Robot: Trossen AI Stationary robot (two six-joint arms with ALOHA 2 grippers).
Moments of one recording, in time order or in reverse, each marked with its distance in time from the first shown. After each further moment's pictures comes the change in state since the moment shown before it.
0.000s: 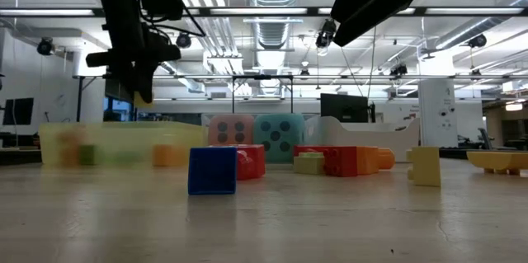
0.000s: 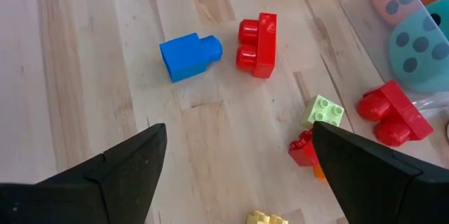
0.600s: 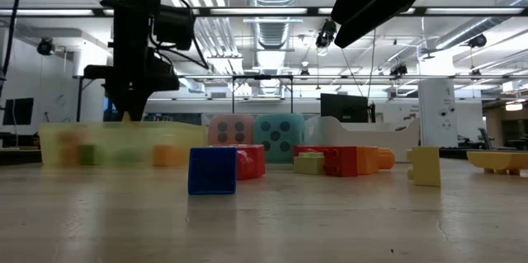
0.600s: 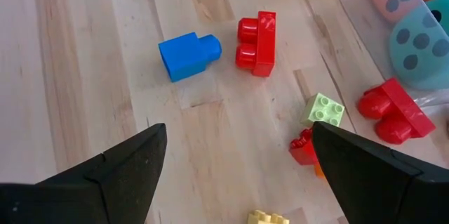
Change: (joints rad) left arm 0.001 0.175 -0.001 -0.059 -0.006 -0.073; right arm 0.000 0.000 -0.005 0.002 0.000 0.012
